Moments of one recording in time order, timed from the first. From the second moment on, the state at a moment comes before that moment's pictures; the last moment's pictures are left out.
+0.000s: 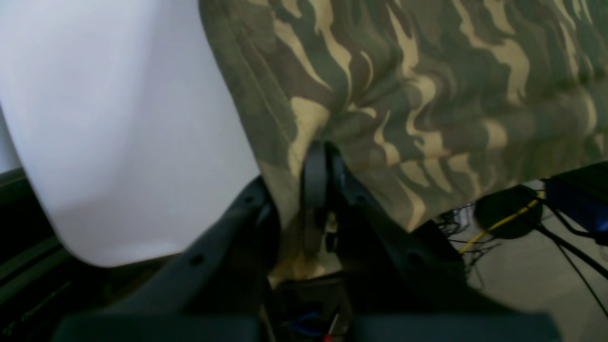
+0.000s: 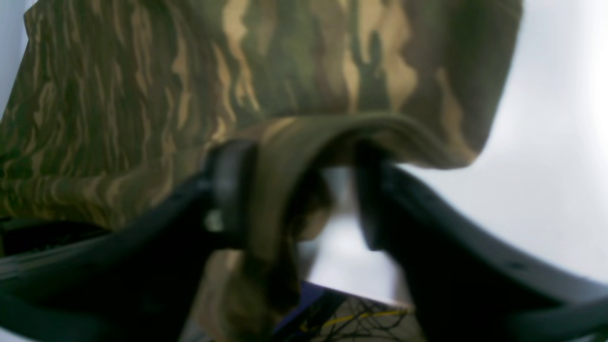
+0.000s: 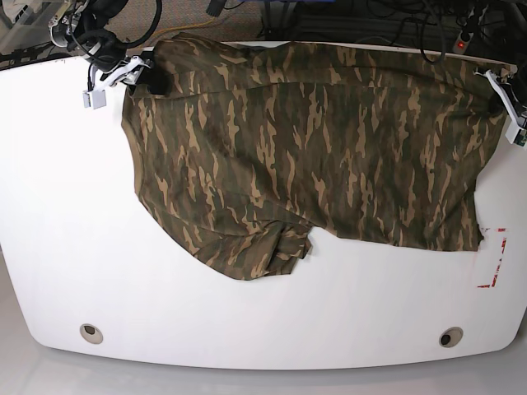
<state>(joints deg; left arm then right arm) 22.1 -26.4 -45.4 113.5 -43.6 -42.8 82.9 -19.2 -2.5 50.0 96.8 54.4 40.7 -80.1</state>
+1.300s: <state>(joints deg) 21.9 -26.3 -45.1 113.5 -43.8 -42.8 82.9 -23.9 0.1 51.4 94.8 60.6 40.7 -80.9</state>
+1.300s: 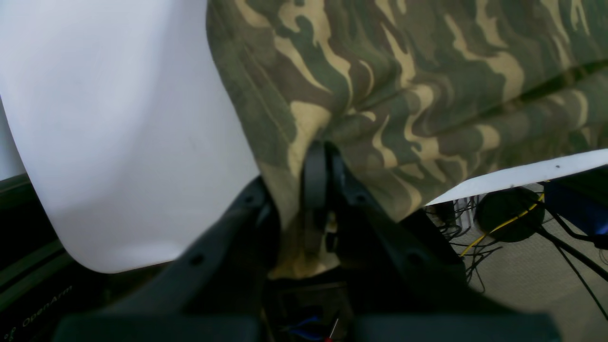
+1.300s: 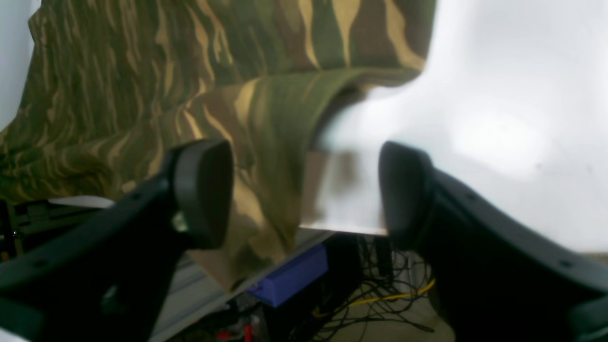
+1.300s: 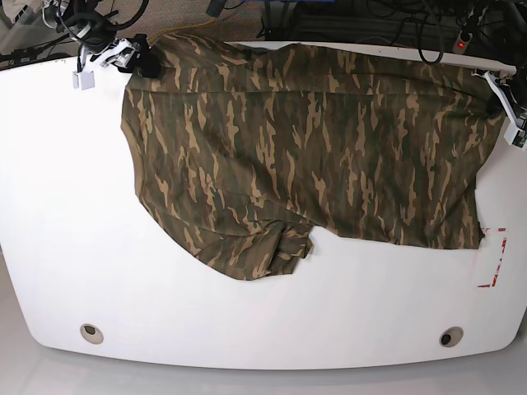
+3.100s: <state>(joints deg) -10.3 -13.4 -14.1 111.7 -17.4 -43.0 73.4 12.7 10.9 27.9 95.4 23.2 41.1 -67.7</state>
